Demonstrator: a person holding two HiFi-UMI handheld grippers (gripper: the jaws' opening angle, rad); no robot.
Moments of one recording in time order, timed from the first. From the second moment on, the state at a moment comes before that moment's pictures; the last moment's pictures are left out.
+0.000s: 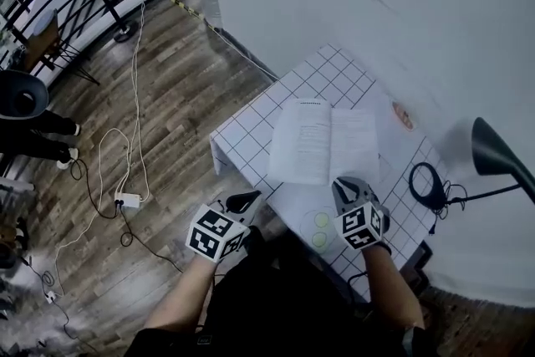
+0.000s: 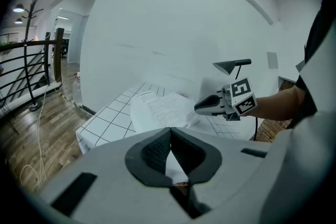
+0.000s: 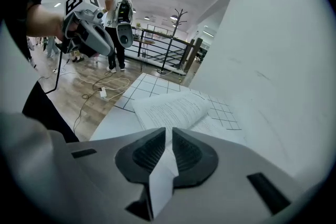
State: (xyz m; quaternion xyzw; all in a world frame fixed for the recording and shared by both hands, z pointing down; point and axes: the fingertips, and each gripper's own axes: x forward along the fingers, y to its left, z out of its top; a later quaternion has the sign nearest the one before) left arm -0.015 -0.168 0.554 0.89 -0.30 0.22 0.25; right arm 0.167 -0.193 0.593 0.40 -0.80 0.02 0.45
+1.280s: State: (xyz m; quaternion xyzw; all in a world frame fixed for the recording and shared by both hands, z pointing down) left arm -0.061 -0.145 0.582 0.84 -0.40 0.20 0.30; right arm 0.081 -0.206 0.684 0.17 -0.80 -0.13 0.56
